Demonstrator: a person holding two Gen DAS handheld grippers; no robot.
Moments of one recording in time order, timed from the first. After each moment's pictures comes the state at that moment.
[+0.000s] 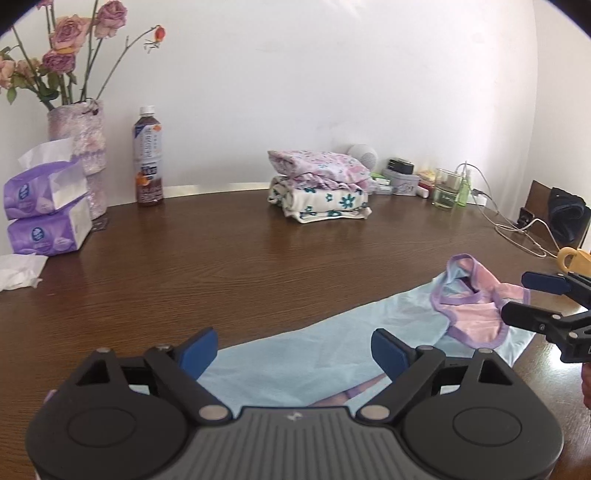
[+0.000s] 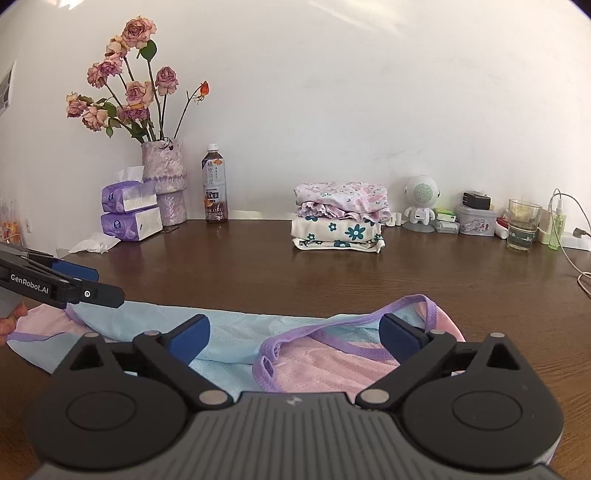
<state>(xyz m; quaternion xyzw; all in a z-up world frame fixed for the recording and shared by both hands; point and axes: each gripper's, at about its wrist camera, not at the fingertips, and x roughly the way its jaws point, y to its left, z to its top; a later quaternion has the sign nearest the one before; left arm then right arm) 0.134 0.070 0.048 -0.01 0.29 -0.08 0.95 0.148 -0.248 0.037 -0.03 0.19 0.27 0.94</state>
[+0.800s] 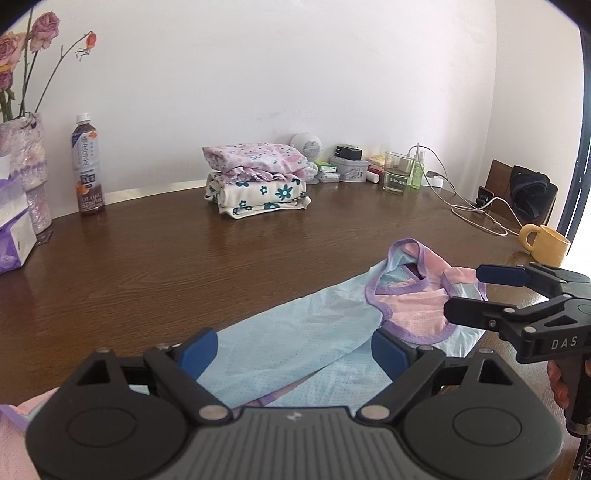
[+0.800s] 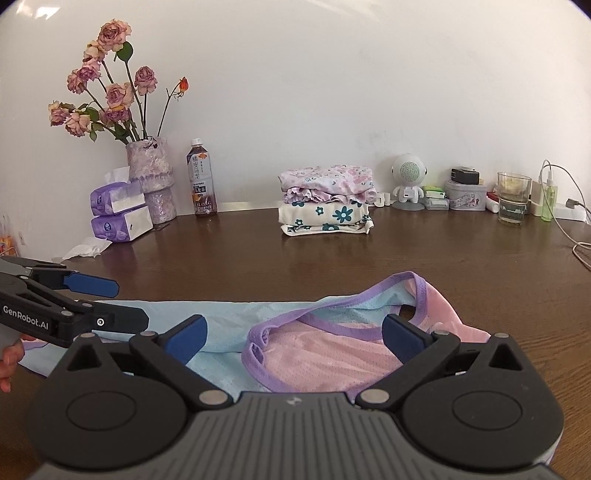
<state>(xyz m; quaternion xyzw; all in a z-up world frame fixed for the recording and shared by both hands) 0.140 0.020 0.045 0.01 0.29 -0.15 0.95 0.155 -0.256 0.030 0.00 0.22 0.26 0.94</state>
